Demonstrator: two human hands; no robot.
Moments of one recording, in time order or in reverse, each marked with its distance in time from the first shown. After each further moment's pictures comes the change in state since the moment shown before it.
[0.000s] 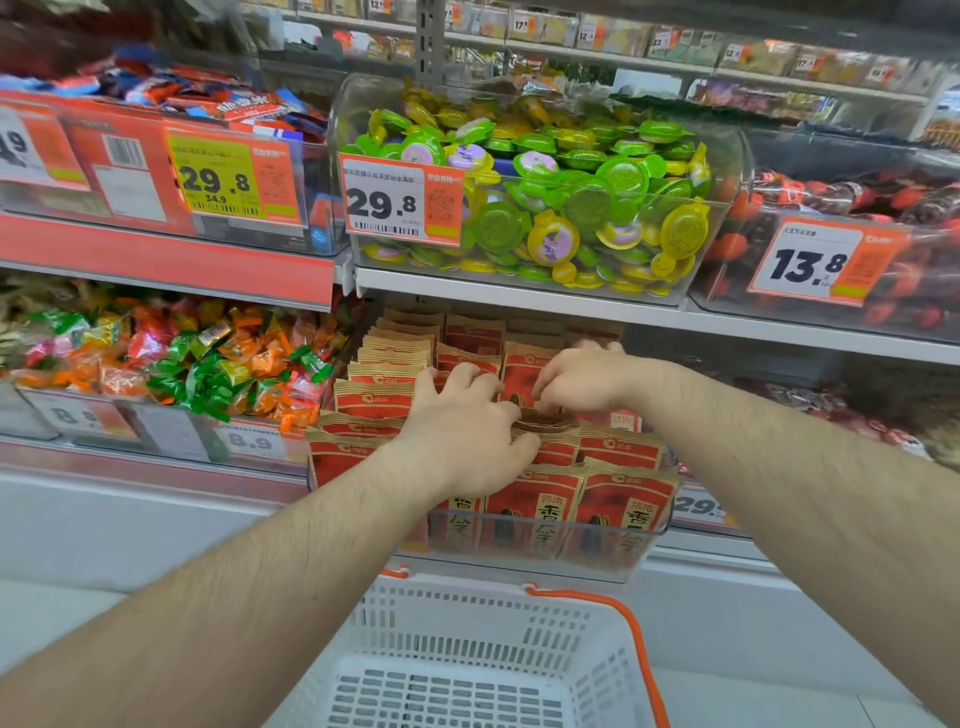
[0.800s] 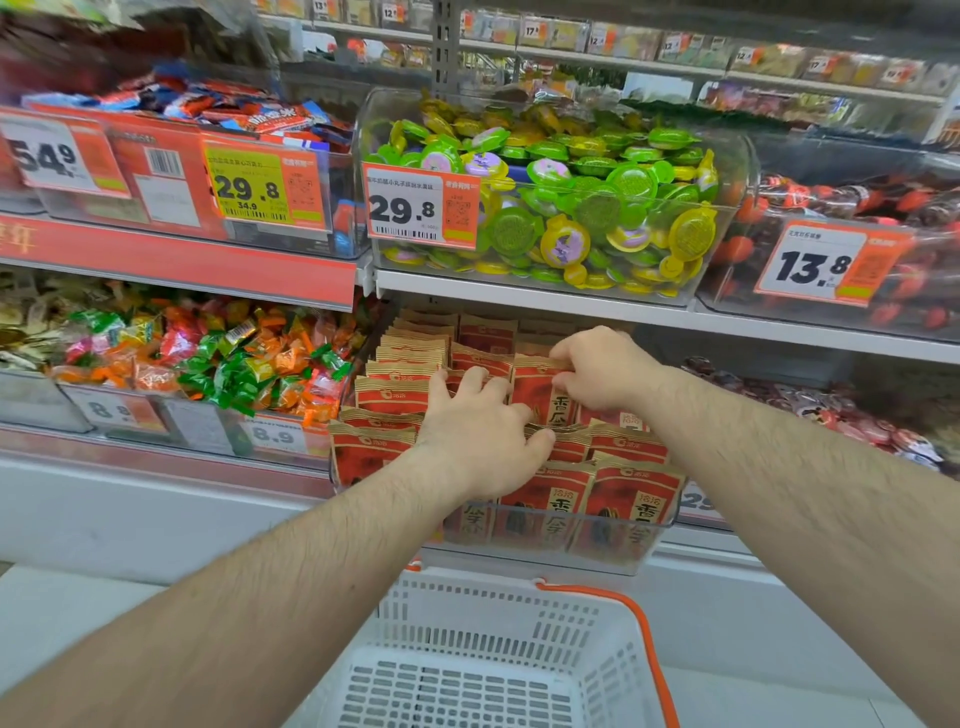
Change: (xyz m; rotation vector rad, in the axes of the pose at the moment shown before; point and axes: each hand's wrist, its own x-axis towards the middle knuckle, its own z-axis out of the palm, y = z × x) left_hand -0.008 0.005 0.005 -0.005 0.031 -0.047; right_hand -0.012 0.000 0.000 -0.155 0.275 -0.089
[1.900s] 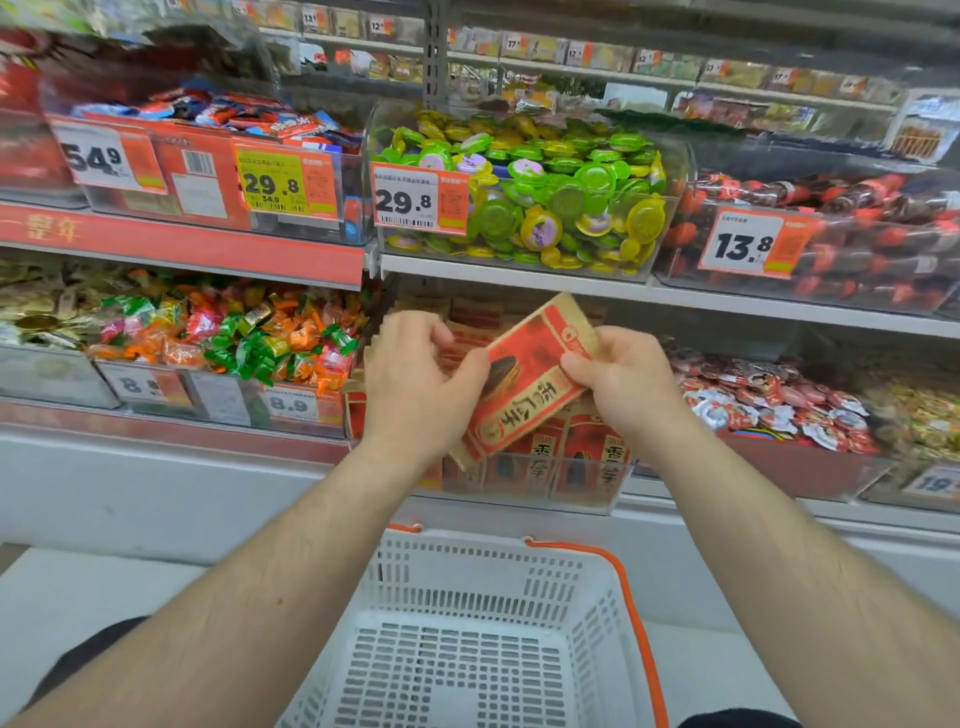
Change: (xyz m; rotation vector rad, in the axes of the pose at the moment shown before) left_hand -0.080 -0.006 -0.020 -0.840 0.770 -0.180; right_hand -0.124 -0.039 -0.005 1.176 0.375 0.176
